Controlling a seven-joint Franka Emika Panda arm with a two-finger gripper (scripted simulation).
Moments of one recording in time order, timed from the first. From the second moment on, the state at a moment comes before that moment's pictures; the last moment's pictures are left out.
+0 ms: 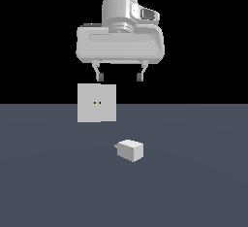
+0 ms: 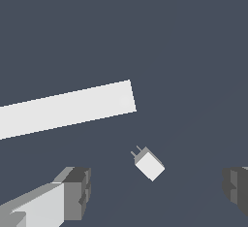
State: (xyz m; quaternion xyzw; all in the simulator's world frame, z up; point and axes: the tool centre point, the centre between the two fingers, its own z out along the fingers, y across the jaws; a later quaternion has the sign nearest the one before) arm -0.005 0.009 0.160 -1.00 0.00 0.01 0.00
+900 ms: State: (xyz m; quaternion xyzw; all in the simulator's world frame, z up) arm -0.019 0.009 0.146 -1.00 -0.06 -0.02 0.01
